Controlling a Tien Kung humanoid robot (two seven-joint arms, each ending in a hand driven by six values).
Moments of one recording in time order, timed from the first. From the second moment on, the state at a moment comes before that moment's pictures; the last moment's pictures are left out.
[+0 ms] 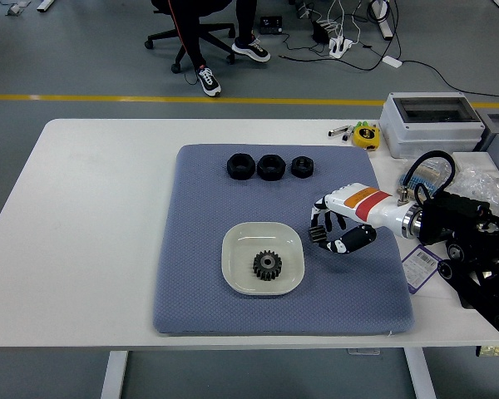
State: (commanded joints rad) left arm -0.17 0.10 -0.63 -0.23 1.14 0.11 0.20; right arm 0.70 -0.32 0.77 1.09 -2.10 0.13 0.31
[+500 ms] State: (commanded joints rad) left arm -0.17 0.11 -0.63 -0.23 1.15 0.11 0.20; right arm 0.77 -0.22 0.70 1.10 -2.11 0.15 0.29
